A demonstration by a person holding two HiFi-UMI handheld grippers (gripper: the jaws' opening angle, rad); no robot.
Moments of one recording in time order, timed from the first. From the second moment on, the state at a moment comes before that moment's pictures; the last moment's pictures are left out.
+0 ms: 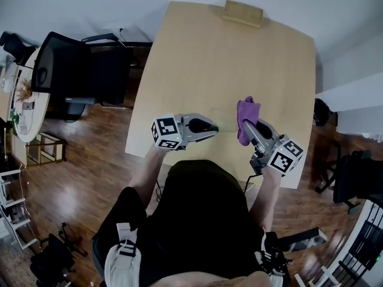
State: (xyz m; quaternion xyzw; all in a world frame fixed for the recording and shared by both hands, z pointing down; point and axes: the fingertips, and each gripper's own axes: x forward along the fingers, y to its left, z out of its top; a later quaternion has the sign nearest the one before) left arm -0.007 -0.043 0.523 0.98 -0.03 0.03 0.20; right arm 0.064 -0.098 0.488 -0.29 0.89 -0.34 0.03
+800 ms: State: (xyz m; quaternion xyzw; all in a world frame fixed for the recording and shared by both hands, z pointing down) left arm 0.012 -0.062 0.588 0.94 -0.16 0.25 -0.13; right arm 0.095 -0.140 0.508 -0.40 0.82 -0.41 0.09
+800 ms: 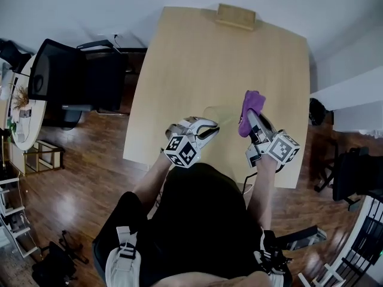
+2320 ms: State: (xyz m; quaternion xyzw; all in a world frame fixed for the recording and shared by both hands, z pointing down) left arm -0.015 -0.104 0.538 0.89 -0.19 -0.15 0.38; right arm 0.056 -0.130 0.486 -0.37 0.85 -0.35 0.13
